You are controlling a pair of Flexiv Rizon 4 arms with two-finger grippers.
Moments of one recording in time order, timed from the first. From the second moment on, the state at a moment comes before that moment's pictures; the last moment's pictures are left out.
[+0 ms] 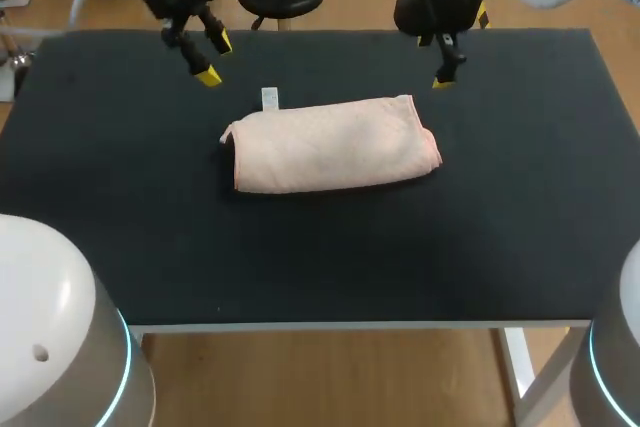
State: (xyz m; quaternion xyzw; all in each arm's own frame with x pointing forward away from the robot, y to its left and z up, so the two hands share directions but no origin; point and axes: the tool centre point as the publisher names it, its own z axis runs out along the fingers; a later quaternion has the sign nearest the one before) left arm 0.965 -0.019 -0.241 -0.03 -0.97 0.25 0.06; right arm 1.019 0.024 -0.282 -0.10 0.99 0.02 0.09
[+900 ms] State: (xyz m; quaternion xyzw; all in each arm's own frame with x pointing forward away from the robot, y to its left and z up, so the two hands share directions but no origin) left arm 0.946 -0.011 -0.252 0.02 -0.91 0.41 -0.05; right arm 1.002 0.024 -0.269 -0.18 0.98 0.04 0.08
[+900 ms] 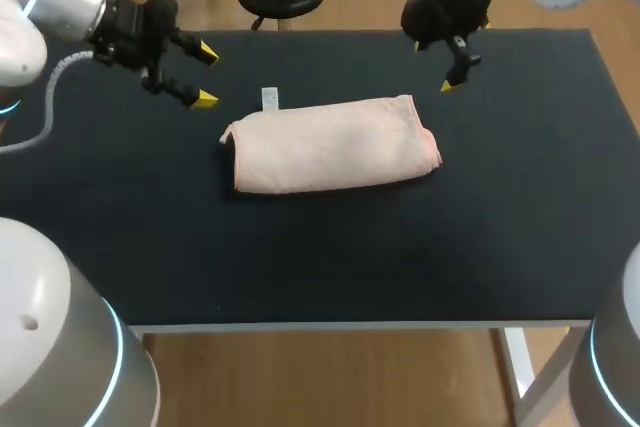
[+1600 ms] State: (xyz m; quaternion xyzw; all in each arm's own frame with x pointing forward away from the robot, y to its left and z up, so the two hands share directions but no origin) left arm 0.945 -0.010 -0.251 0.02 -0.91 0.41 -0.05; right arm 1.016 -0.022 -0.282 0.07 0.96 0.26 0.00
